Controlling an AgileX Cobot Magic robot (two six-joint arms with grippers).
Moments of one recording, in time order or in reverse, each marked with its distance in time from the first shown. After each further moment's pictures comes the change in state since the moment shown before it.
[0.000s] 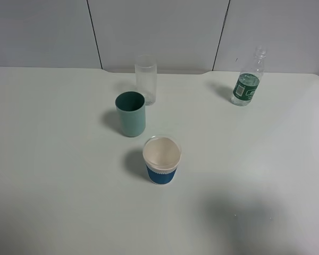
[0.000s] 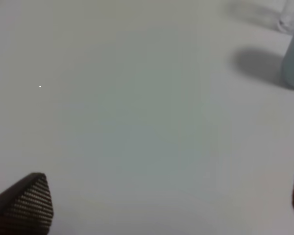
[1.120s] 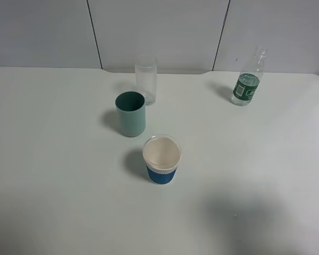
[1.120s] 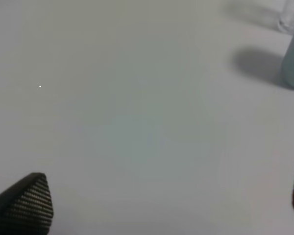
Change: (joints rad) left arm 0.000 0.000 0.000 0.000 0.000 0.000; right arm 0.000 0.000 0.000 0.000 0.000 0.000
